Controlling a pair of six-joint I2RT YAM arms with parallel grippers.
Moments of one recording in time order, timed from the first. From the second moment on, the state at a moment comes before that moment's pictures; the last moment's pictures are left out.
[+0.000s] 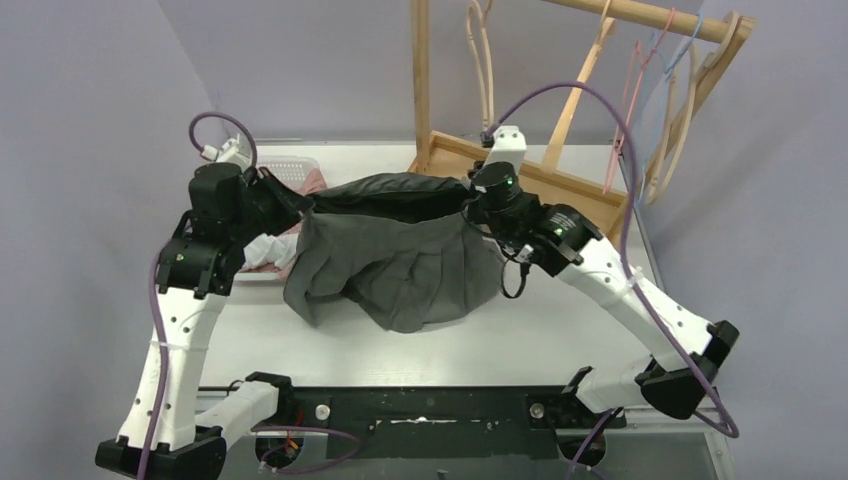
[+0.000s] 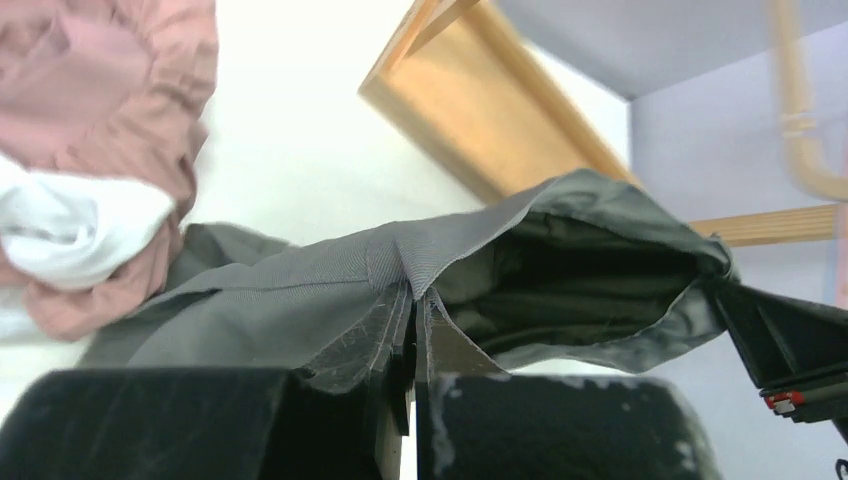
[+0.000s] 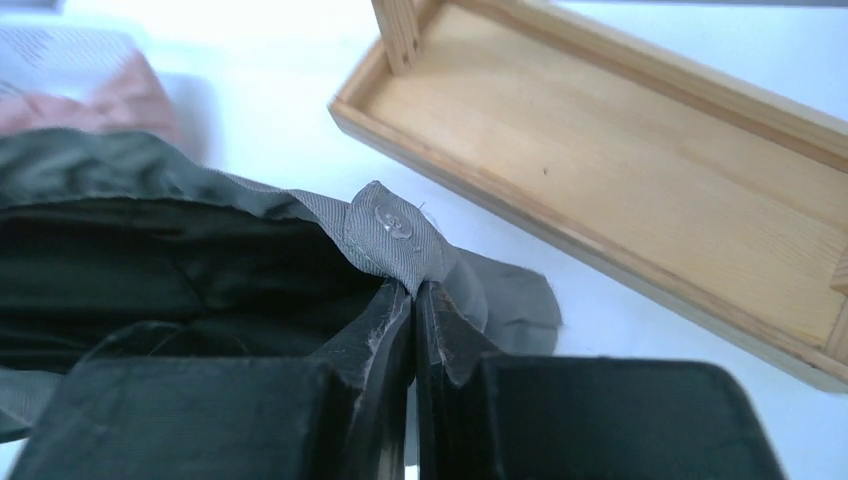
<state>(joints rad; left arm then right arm) -0.17 1.02 1.31 -0.78 0.11 -0.69 0.82 1.37 1.50 -0.68 0.57 0.40</state>
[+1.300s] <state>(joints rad) -0.19 1.05 0.80 -0.54 0.43 -0.75 0.84 1.00 1.06 -0.72 0.49 0.59</state>
